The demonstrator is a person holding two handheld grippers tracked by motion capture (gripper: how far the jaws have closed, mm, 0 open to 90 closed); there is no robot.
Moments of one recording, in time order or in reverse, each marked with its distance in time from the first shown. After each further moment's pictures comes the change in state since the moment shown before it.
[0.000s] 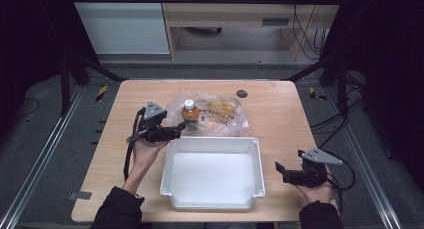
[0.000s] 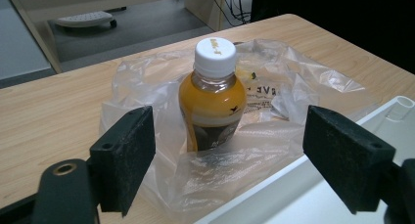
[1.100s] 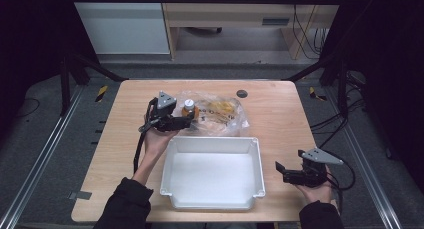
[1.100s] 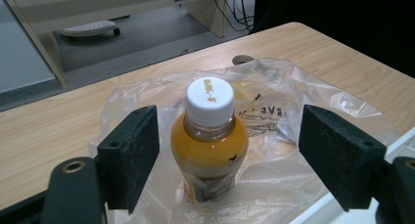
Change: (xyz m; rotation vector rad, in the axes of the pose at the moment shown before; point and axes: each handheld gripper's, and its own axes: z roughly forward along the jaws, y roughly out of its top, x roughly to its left) left arm -0.006 0.023 0.032 -0.001 0.025 0.034; right arm -0.001 0.000 0.000 -0.001 0.005 0.003
